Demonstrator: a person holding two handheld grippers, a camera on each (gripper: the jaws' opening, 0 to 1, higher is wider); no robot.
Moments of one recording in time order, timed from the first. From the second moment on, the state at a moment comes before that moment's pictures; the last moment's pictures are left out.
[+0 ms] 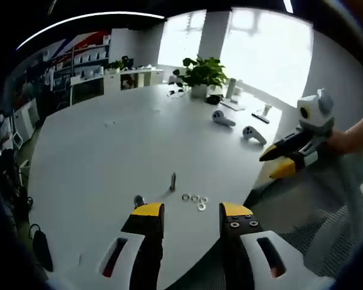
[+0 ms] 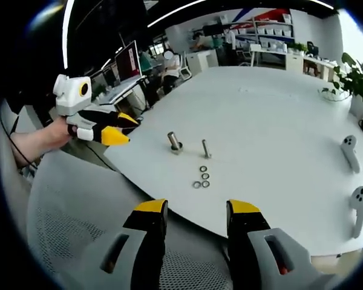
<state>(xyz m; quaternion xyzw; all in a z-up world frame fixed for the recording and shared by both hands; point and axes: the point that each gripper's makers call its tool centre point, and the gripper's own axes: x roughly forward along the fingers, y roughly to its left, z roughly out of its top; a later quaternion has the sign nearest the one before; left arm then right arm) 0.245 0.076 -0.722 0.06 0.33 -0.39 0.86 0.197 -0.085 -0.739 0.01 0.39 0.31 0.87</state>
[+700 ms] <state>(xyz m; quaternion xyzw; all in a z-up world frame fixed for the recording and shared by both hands) 0.258 0.052 -0.727 0.09 0.35 -0.41 0.84 0.197 -0.085 -0.743 0.01 0.39 0.31 0.87</state>
